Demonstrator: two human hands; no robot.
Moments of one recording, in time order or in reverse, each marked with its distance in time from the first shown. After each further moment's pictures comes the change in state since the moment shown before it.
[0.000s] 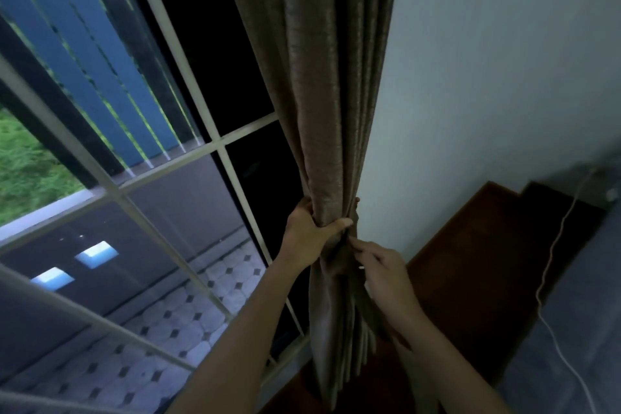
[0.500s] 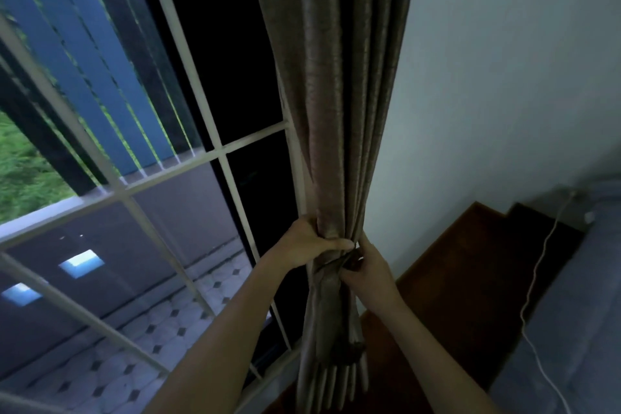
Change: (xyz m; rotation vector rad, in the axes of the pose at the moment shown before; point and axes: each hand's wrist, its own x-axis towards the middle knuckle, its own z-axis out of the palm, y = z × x) left_hand 0.006 0.011 -0.008 0.042 -0.363 -0.055; right_hand 0.021 0.010 -0.008 -0.143 -0.044 -0.204
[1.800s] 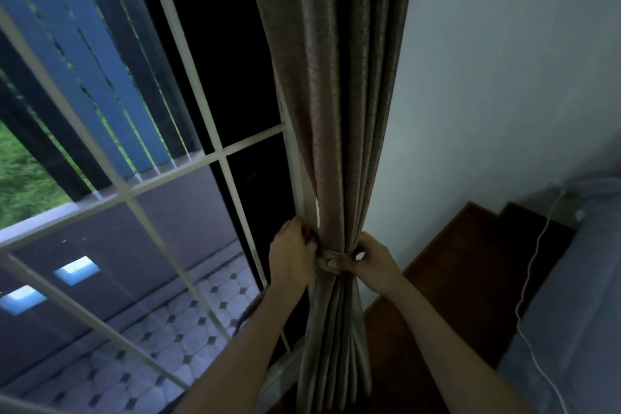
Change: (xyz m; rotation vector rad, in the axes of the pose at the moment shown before) left_hand -0.013 -0.028 0.022 0.391 0.631 0.110; right_hand 0.021 0.005 -0.015 -0.142 -0.073 0.071
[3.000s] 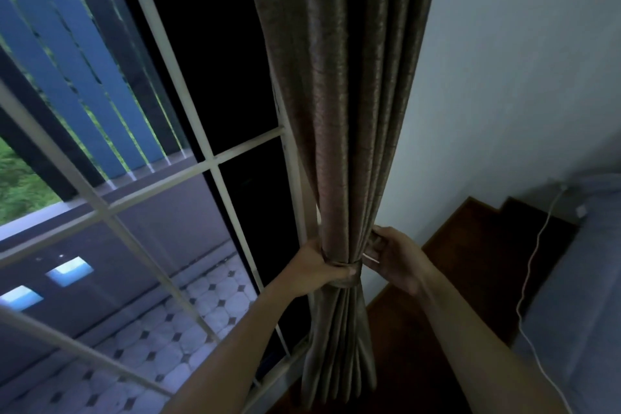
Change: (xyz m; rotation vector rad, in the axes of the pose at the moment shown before) left_hand 0.012 0.001 0.009 -0.544 -0.659 -0.057; right_hand 0.027 0.015 -0.040 1.078 -0.169 0.461
